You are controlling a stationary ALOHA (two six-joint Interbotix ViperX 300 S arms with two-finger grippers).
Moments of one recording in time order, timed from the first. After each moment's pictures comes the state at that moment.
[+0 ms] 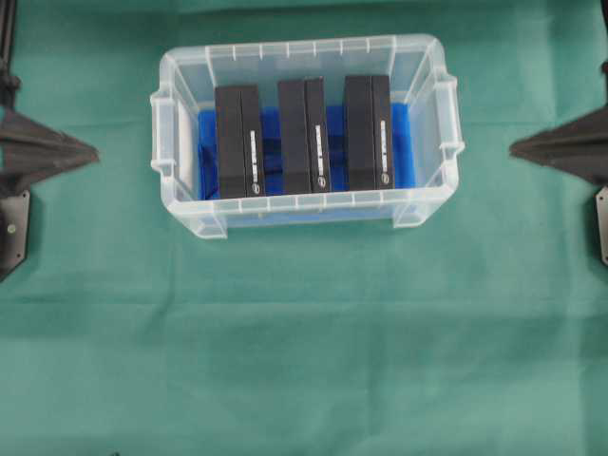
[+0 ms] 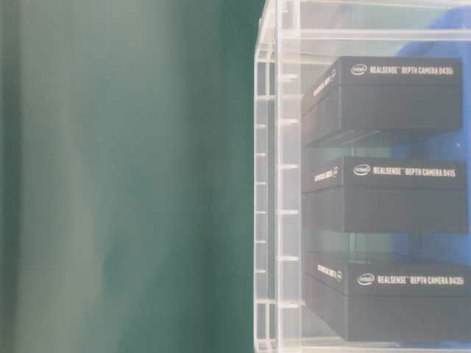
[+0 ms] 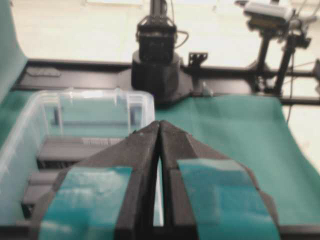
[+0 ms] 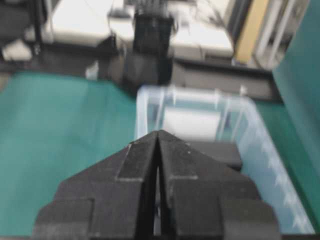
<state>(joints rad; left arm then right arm) 0.00 -1.05 1.01 0.01 -0.02 -0.04 0.00 -0.95 0.90 0.00 0.07 0.04</state>
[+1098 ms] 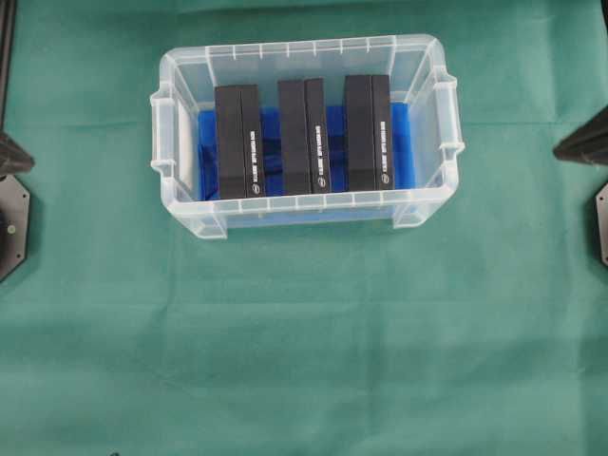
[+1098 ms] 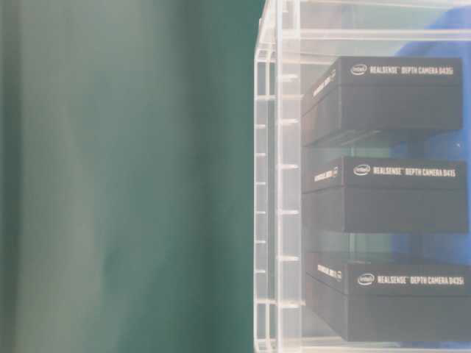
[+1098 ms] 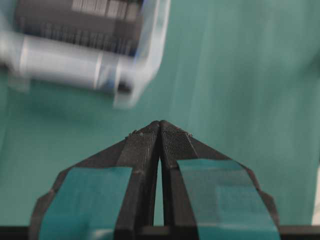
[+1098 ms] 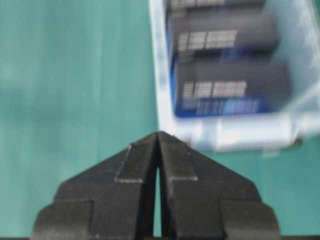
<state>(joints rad) 0.00 -0.89 0.53 0.01 1.18 -0.33 0.00 -0.80 0.50 0.00 1.11 0.17</state>
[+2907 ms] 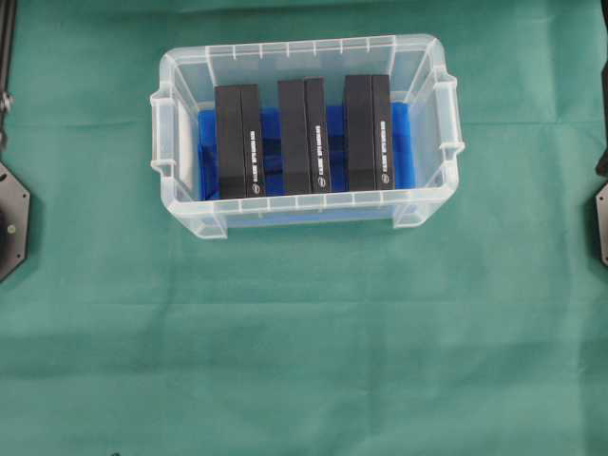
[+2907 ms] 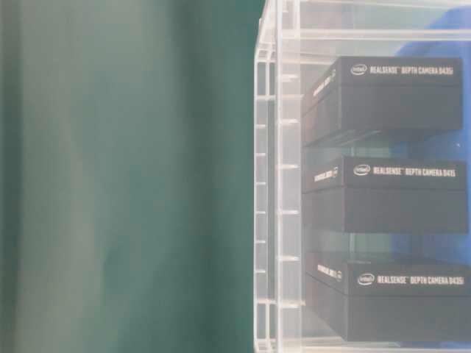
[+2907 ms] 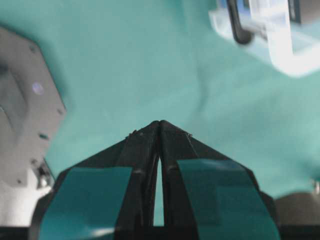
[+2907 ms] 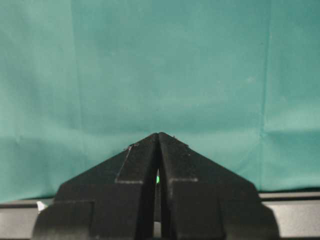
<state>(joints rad) 0.24 -0.77 0.49 0.02 1.50 -1.15 0.00 -0.69 0.45 -0.02 1.52 0.18</state>
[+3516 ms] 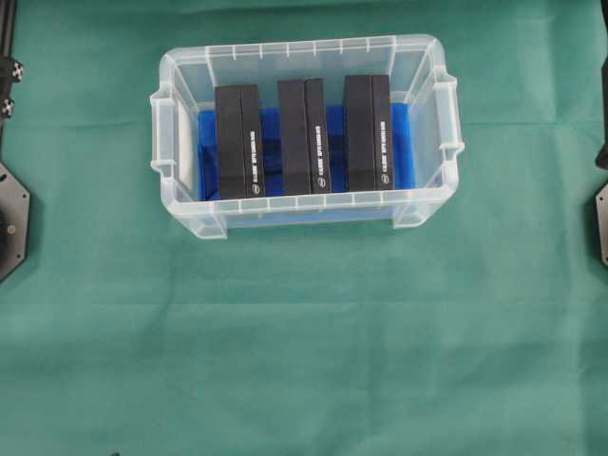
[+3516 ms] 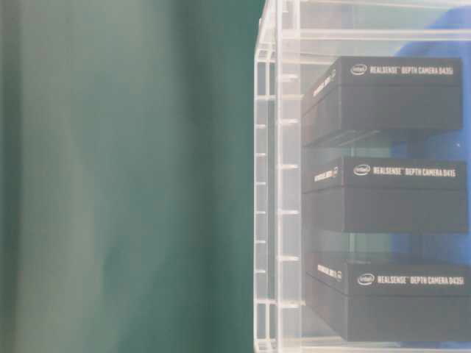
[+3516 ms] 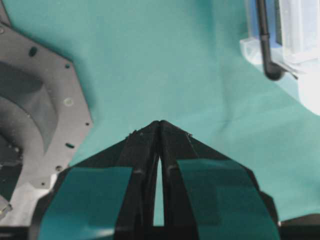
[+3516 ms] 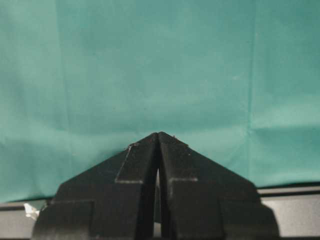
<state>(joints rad) 0.37 -0.72 0.48 0.02 1.56 -1.04 0.00 -0.69 0.45 -0.06 1.52 0.18</state>
